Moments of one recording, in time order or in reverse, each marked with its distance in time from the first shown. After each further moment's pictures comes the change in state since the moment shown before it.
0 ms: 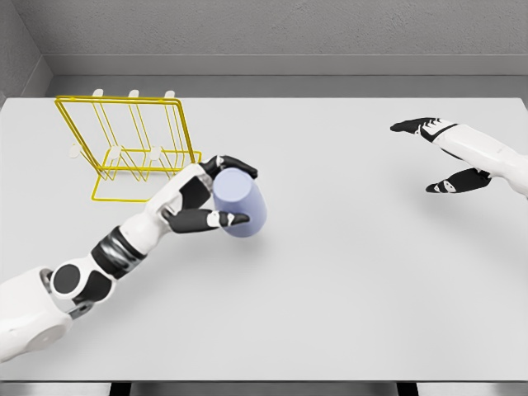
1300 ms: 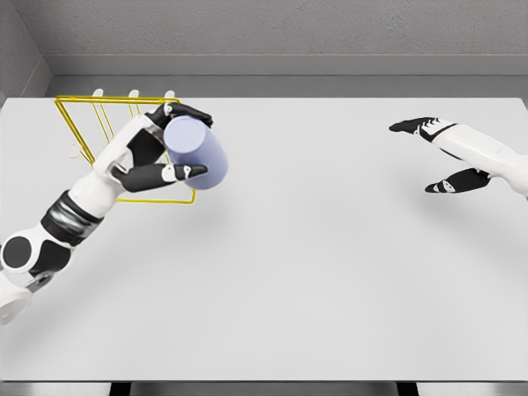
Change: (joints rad) left arm -0.006 0.102 0.155 -0.043 0.010 0.000 0.001; right arm 0.002 -0.001 0.000 -0.008 -0.002 0.000 0.000
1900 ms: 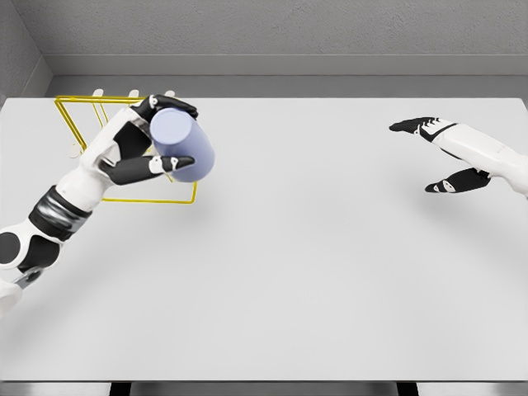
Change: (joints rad) left arm 0.000 0.020 0.020 0.027 0.015 0.000 0.000; right arm 0.000 -0.001 0.000 -0.001 0.000 0.000 -0.001
